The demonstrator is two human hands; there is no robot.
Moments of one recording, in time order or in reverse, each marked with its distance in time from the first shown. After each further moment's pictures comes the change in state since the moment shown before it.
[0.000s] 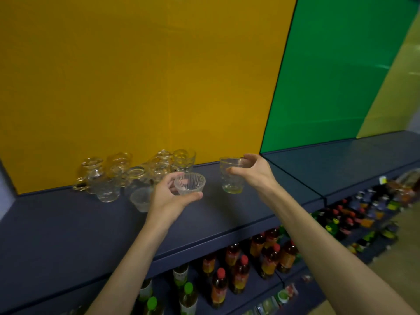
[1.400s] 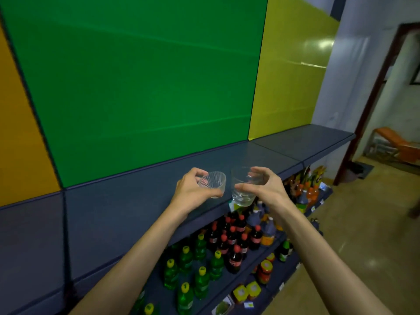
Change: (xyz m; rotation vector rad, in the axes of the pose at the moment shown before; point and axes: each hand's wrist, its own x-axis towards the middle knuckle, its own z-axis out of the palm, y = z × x) left_hand 0.108 0.052 0.755 0.248 -0.402 0.028; right_hand 0.253 0.302 -0.609 0.091 0.254 0.026
